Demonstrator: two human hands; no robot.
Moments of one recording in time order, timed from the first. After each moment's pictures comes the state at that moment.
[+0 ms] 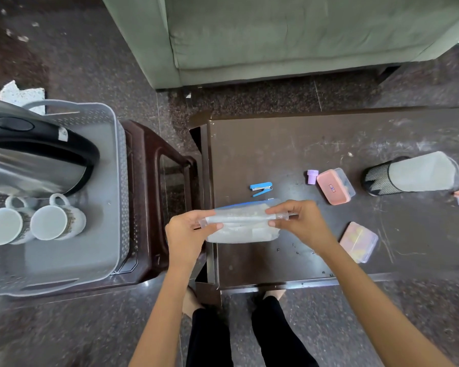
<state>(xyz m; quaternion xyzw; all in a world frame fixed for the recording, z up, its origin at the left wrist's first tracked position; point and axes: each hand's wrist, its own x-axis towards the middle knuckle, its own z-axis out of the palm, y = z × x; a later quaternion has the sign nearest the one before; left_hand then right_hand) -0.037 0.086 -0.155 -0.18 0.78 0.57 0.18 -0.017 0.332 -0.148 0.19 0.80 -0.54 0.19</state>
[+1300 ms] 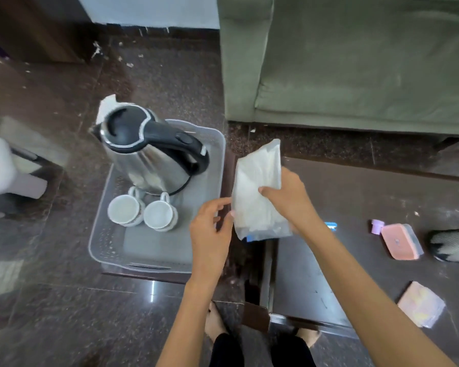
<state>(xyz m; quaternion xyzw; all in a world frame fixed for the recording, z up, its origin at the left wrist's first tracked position) -0.056 -0.011 -0.068 -0.16 0.82 0.55 -0.01 -0.131 0.135 -0.035 0.15 0.82 -0.52 0.19</state>
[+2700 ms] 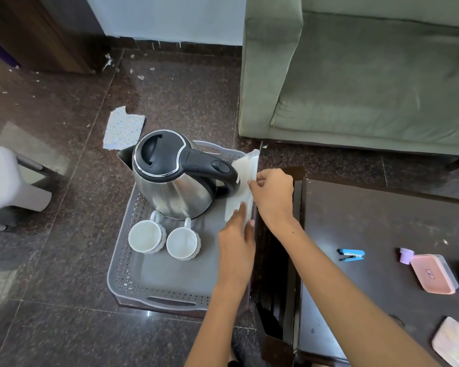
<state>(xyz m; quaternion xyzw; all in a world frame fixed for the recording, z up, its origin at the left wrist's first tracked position) -0.103 -0.034 -0.091 -0.15 0.85 0.50 0.06 -0.198 0.040 -0.075 0.12 0.92 -0.38 0.03</state>
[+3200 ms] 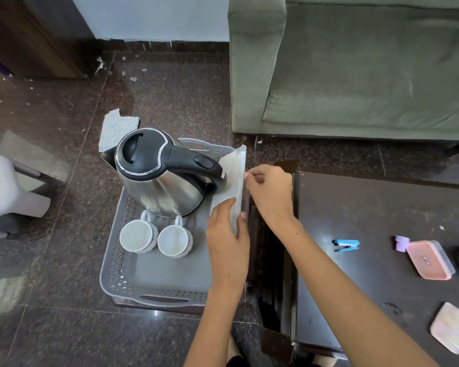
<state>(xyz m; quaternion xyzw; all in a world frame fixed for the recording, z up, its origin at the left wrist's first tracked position) -0.096 -0.023 -0.079 -0.15 0.87 0.47 -0.07 -0.185 0.061 -0.071 0.12 0.89 -0.44 0.02</state>
